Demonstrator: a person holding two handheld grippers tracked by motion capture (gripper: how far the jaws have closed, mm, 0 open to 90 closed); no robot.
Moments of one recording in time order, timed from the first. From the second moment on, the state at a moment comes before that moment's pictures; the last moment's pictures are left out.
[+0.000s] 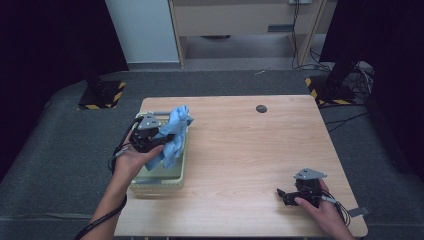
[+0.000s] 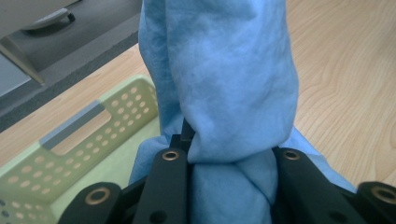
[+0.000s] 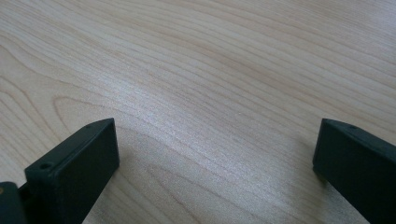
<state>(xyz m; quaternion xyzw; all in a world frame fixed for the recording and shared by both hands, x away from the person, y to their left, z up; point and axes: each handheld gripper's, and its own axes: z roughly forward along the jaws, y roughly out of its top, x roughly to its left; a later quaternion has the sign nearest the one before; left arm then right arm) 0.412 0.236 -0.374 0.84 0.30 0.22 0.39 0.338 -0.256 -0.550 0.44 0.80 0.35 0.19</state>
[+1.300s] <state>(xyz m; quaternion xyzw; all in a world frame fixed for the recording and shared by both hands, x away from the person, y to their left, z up) 0.414 0.134 -0.370 0.87 0.22 0.20 0.38 0.339 -0.256 -0.550 0.44 0.81 0.35 0.19</state>
